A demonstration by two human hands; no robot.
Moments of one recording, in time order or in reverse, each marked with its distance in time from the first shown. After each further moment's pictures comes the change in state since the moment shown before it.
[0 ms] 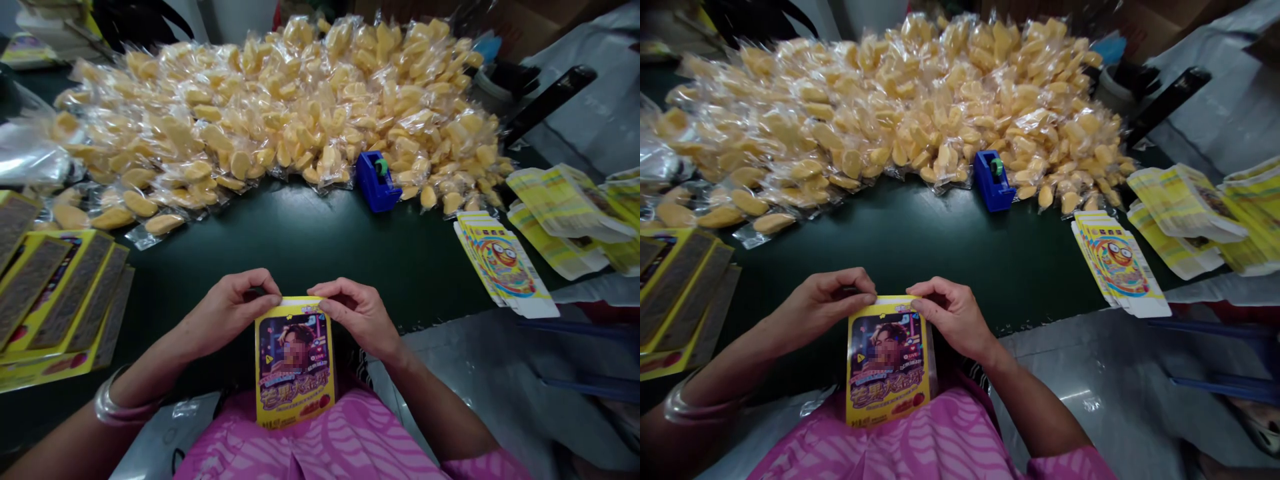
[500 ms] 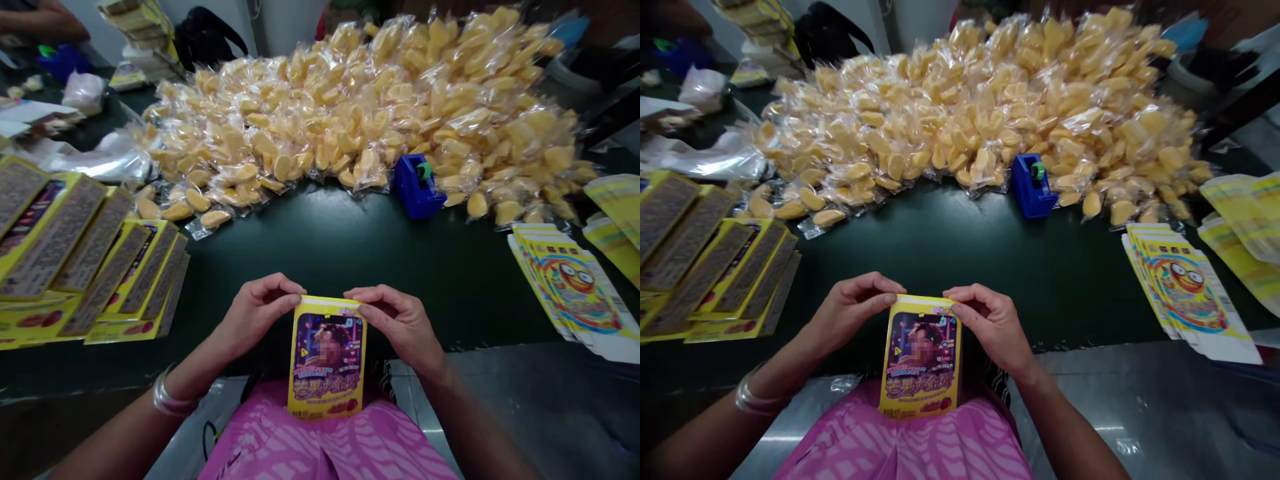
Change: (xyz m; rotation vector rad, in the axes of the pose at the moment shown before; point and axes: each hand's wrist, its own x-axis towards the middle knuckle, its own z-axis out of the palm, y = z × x) left_hand -0.025 -0.019 0.009 -0.184 0.214 -0.010; right_hand -0.001 0.000 -0.004 -0.031 0.012 -0.049
